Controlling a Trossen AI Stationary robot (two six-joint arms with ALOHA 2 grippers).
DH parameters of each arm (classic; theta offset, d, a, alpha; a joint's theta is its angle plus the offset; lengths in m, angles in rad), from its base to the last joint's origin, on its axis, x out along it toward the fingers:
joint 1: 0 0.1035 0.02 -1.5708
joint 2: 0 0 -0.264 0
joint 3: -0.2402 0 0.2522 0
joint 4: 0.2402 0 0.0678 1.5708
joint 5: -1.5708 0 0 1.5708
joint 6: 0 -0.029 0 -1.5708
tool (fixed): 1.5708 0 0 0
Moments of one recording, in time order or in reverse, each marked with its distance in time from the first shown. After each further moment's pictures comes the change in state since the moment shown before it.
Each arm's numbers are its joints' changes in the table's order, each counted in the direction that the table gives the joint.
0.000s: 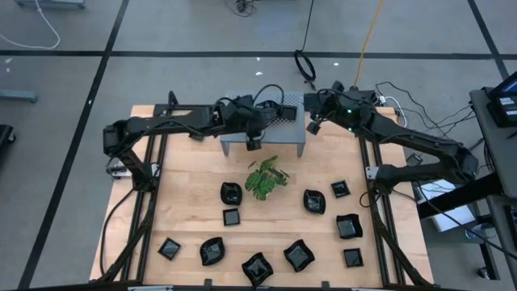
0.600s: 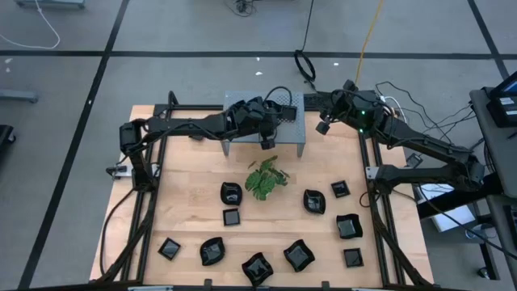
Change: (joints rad) left arm 0.002 0.153 0.000 -0.263 0.050 0.026; right arm -0.005 -0.117 0.000 0.078 -0.013 0.024
